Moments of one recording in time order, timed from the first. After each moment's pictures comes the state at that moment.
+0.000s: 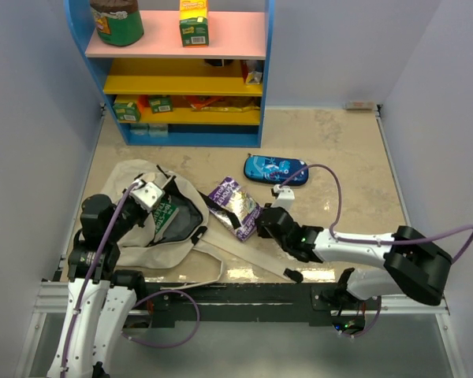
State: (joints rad) left arm -0.06 0.44 0.65 -0.52 0.39 0.53; right arm 1.00 1.33 0.53 0.14 0.52 0.82
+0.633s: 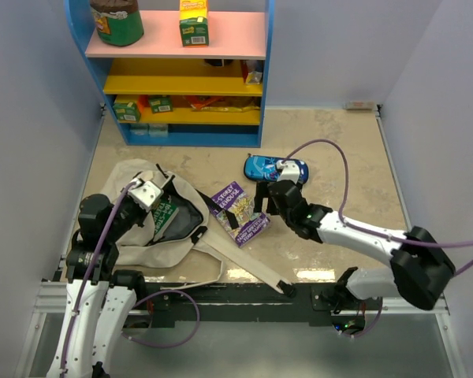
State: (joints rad) left arm -0.06 0.44 0.68 -0.54 0.40 0.51; right arm 0.82 1.27 0.68 -0.03 0.45 0.58
